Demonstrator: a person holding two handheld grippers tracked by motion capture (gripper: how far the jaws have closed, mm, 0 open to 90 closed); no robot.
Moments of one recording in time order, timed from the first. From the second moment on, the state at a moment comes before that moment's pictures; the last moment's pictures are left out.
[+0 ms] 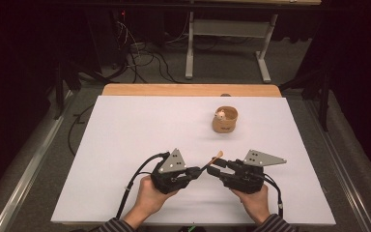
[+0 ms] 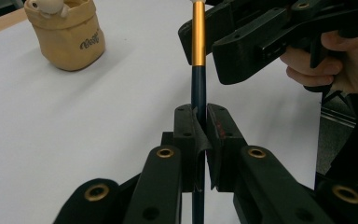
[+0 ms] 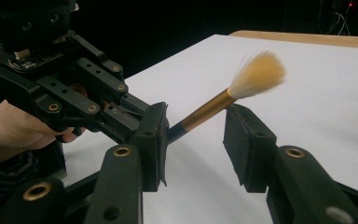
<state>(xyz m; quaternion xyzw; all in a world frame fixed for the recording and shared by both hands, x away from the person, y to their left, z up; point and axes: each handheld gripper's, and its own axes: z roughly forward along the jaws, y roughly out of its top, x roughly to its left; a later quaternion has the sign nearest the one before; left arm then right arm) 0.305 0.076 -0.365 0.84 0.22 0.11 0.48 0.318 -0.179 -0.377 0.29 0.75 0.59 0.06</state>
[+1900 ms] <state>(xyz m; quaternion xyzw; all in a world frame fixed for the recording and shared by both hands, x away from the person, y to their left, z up) 0.300 0.084 -0.362 0.82 0.23 0.12 0.51 0.321 -0.179 -0.373 0.28 0.74 0.61 0.02</state>
